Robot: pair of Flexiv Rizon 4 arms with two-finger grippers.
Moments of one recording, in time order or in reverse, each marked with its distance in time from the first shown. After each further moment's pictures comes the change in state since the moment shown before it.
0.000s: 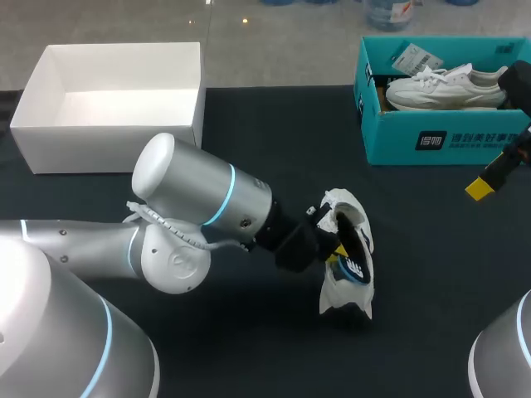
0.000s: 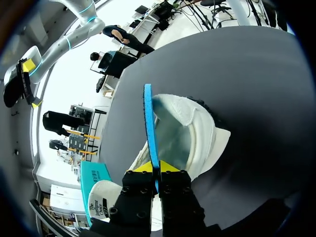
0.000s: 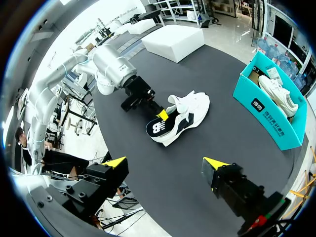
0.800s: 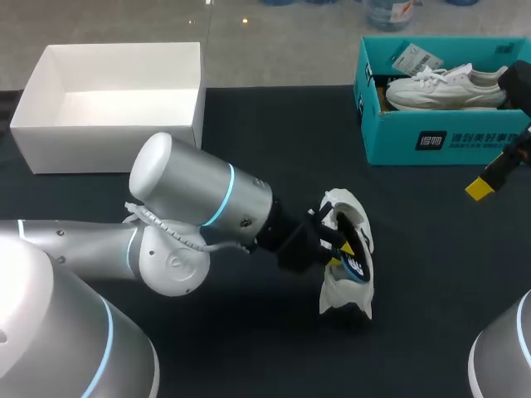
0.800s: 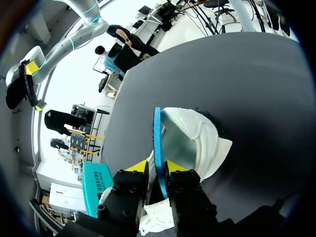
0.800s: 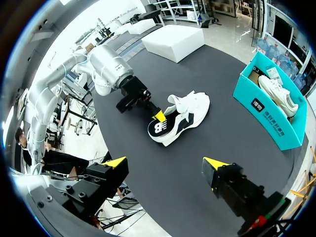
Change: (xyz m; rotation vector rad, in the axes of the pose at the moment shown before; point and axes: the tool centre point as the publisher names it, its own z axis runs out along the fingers) left arm -0.010 -0.019 -0.007 0.022 -0.019 -0.034; right arm 0.000 0.000 0.000 0.000 0.000 0.000
